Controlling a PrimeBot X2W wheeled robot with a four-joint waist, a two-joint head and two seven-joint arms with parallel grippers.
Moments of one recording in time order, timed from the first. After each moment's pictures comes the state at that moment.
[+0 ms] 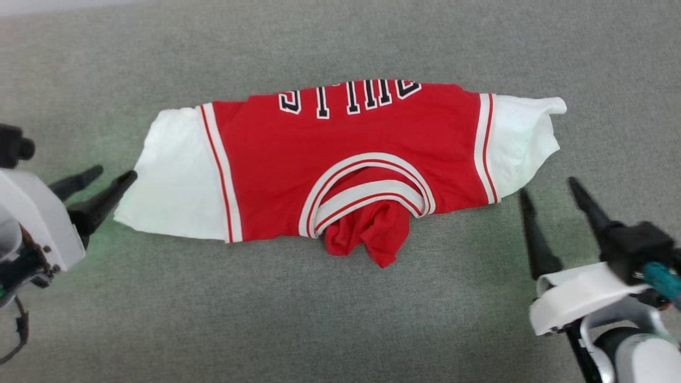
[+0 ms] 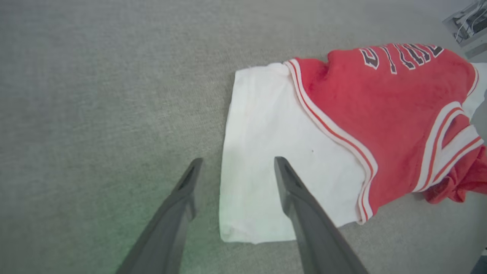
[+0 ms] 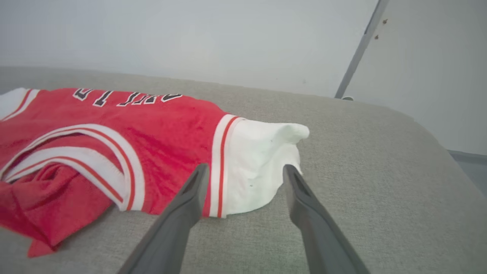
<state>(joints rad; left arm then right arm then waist) -0.79 1.04 -0.87 0.28 -1.39 -0.13 0.21 -0.15 -0.05 0.03 -0.18 0.05 0.13 0.12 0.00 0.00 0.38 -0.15</state>
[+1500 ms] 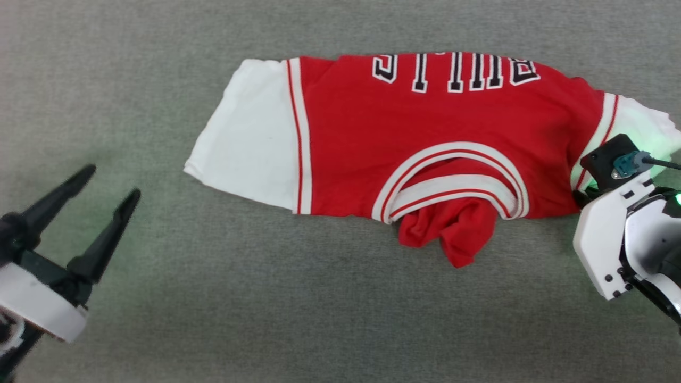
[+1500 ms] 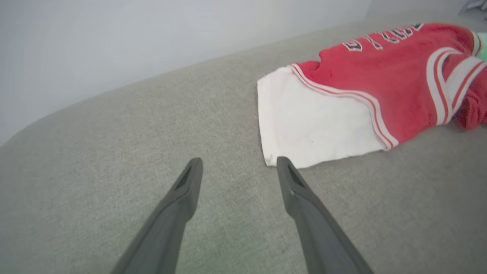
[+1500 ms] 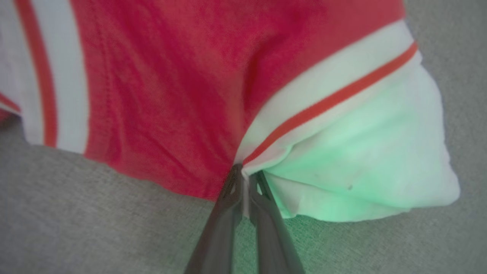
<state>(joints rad) -0.31 1.00 -0.40 -0.02 -0.78 -0.13 -0.26 -0.46 -0.56 0.35 -0.13 0.29 0.13 0.90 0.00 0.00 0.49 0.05</state>
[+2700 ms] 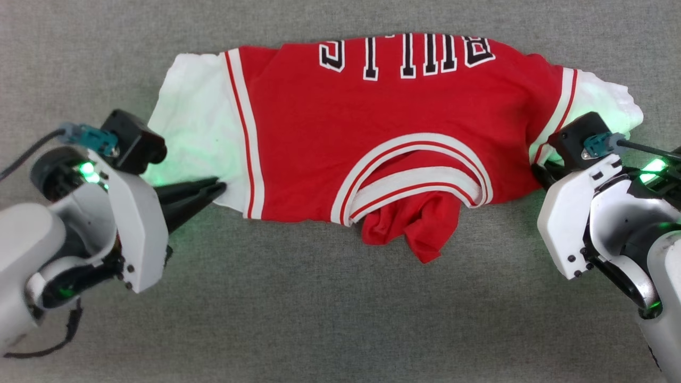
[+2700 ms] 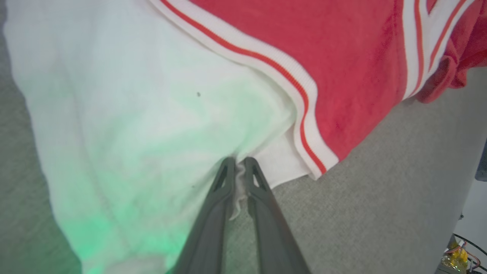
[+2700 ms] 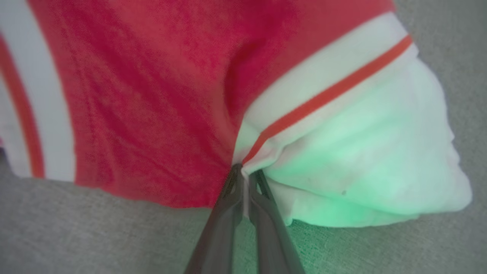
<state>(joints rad) -1.09 1.05 -1.26 0.00 -1.21 -0.13 0.25 -0.54 -0.43 0.36 -0.09 0.25 0.13 0.83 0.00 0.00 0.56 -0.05</state>
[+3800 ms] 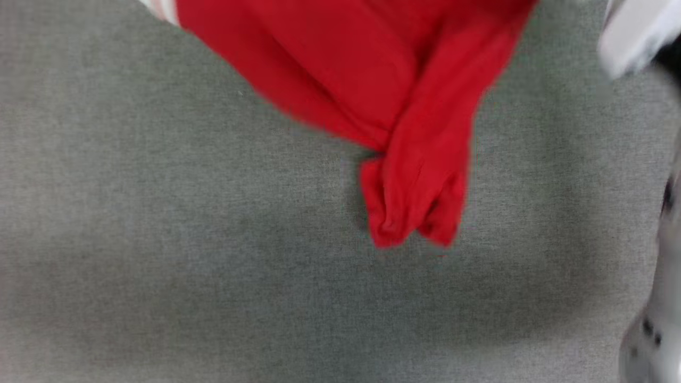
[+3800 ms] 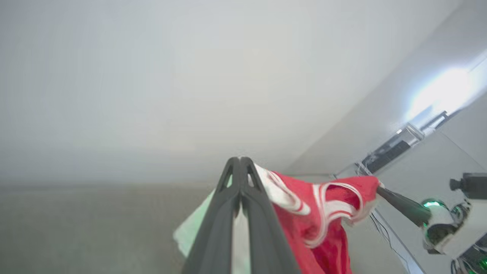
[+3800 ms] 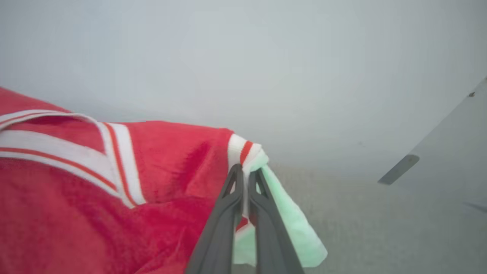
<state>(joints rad) -1.37 1.04 -0.95 0.15 -1.75 -0.13 -0.05 -0.95 -0.08 0.02 -0.12 0.18 0.13 0.74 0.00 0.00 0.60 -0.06</state>
